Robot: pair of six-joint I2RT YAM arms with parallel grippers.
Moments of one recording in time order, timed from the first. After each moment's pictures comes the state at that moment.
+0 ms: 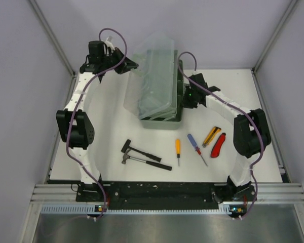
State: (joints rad) left arm -0.11 1.98 1.96 -0.39 0.67 -0.80; right arm 0.40 1.84 1.41 -0.45 -0.03 0.61
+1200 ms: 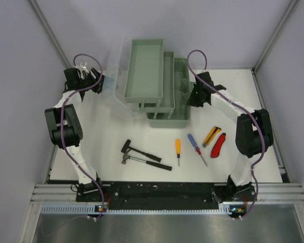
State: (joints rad) left arm 0.22 2.02 1.49 0.07 0.91 -0.74; right arm 0.33 1.83 1.41 -0.48 0.03 0.69
